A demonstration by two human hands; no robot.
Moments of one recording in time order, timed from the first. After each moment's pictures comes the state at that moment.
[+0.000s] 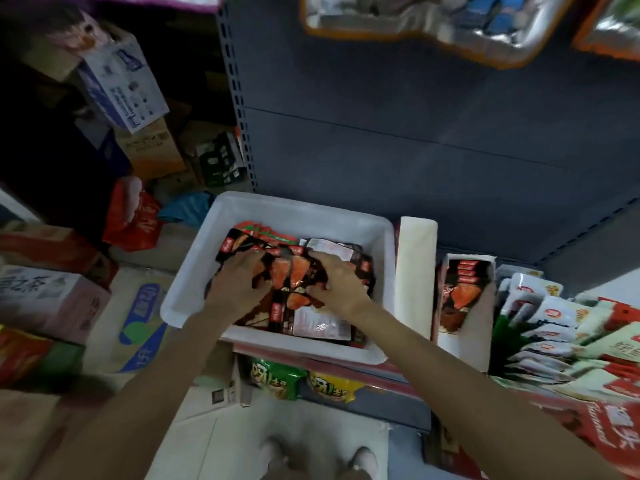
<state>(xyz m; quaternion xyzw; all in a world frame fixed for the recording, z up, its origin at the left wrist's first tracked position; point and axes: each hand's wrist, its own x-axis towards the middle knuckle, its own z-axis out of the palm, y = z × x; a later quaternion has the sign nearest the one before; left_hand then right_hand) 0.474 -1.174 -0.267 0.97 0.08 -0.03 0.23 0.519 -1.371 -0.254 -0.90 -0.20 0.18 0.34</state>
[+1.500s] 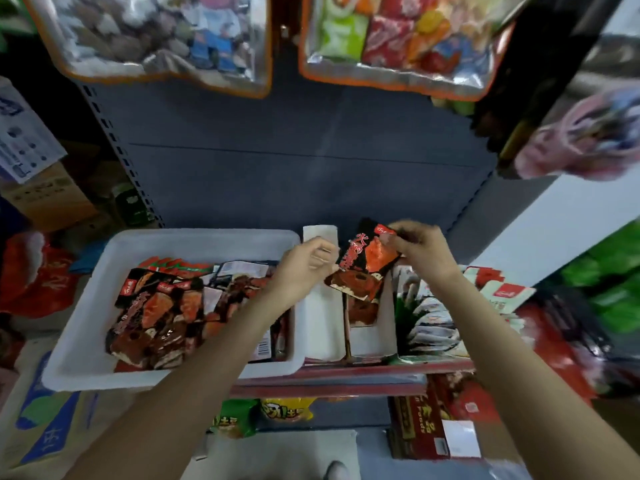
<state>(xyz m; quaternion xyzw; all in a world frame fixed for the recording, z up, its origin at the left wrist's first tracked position) 0.524 -1.382 -0.188 0.82 -0.09 -0.09 0.55 0.527 -1.585 -0.147 -0.83 0.01 -0.01 0.56</state>
